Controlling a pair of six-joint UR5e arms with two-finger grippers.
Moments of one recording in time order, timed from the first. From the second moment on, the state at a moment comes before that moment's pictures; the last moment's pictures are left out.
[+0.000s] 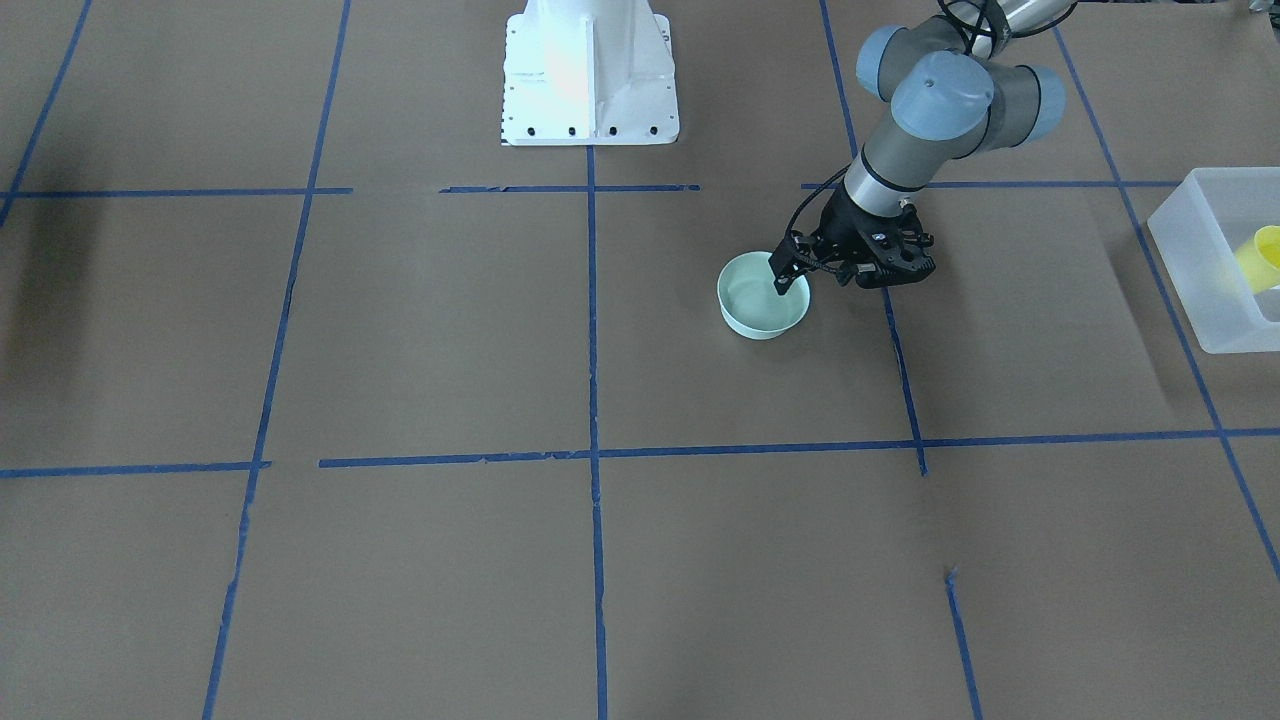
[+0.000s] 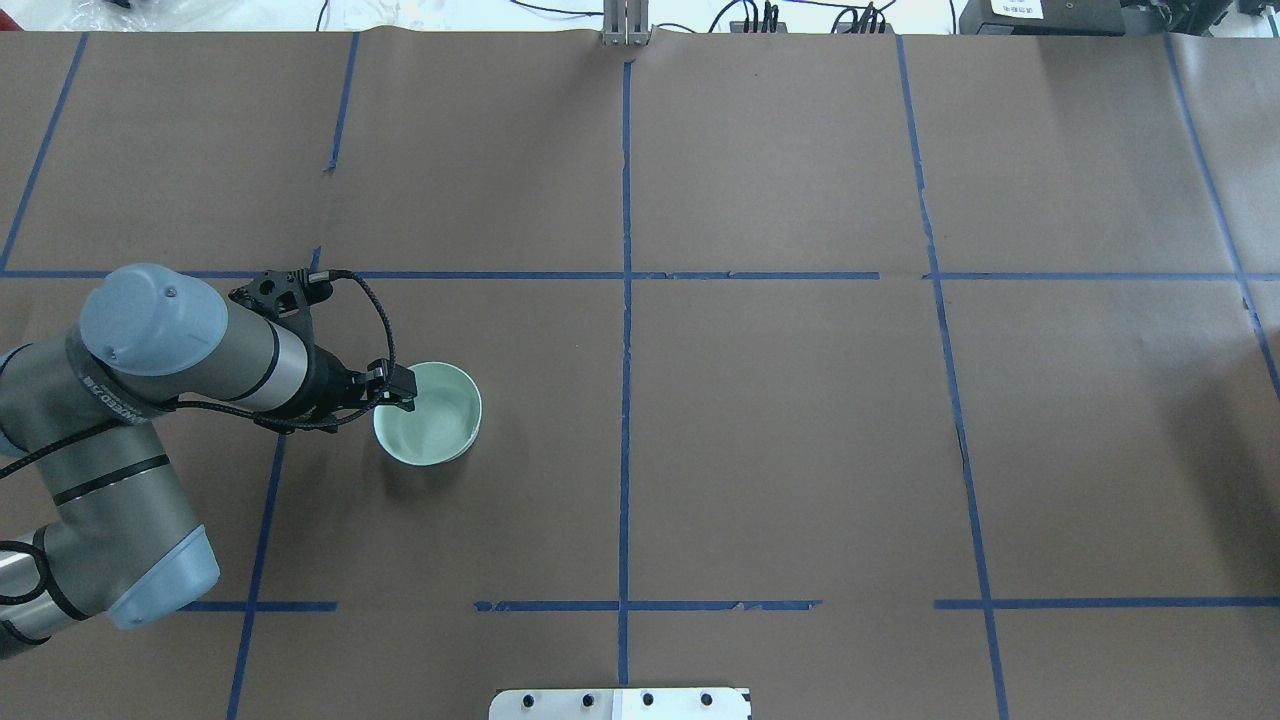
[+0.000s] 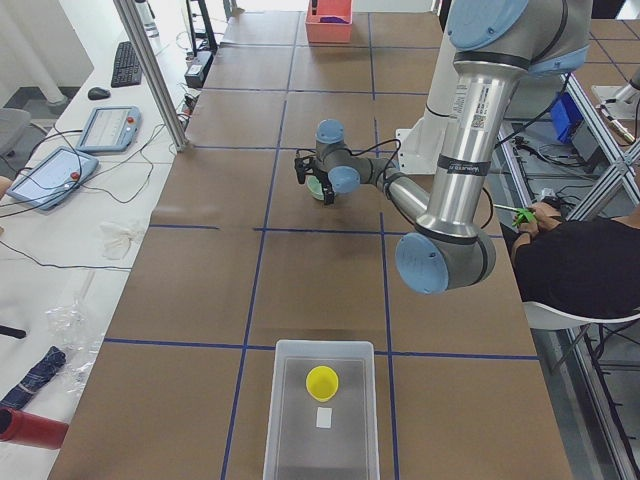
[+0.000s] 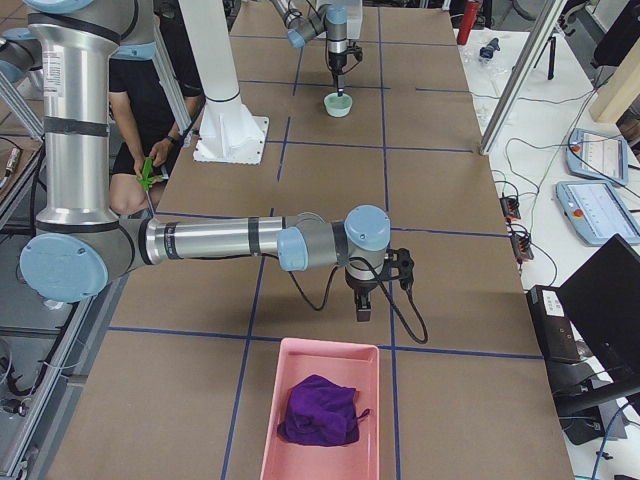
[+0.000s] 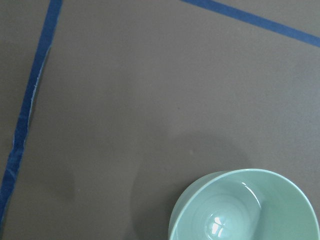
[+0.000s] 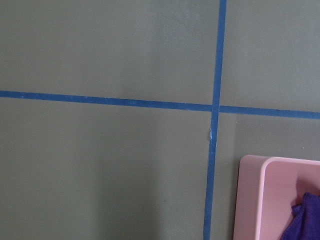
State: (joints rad) left arm -0.59 -1.80 -1.81 -2.00 -1.98 -1.43; right arm 1.49 -1.63 1.71 -1.48 2.38 0.11
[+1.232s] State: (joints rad) left arm -0.56 -1.81 -1.81 -1.98 -1.93 -1.43; right arm 1.53 -1.63 1.67 -1.47 2.43 0.03
